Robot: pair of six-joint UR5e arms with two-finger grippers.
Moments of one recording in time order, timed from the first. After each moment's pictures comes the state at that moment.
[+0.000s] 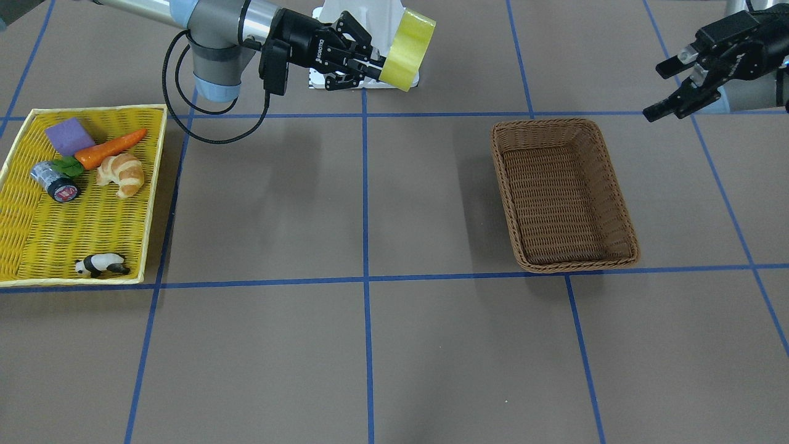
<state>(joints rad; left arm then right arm) -1.15 -1.74 -1.63 -3.56 -2.29 -2.15 0.33 -1.13 1.71 -0.04 1.61 1.57</state>
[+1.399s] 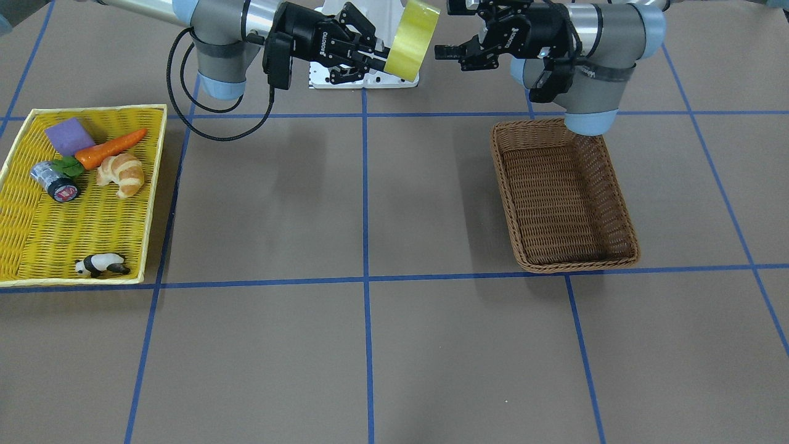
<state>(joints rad) -0.61 -1.94 -1.66 -3.60 -1.92 -2.17 0.33 -1.12 1.71 -0.03 1.61 1.57</state>
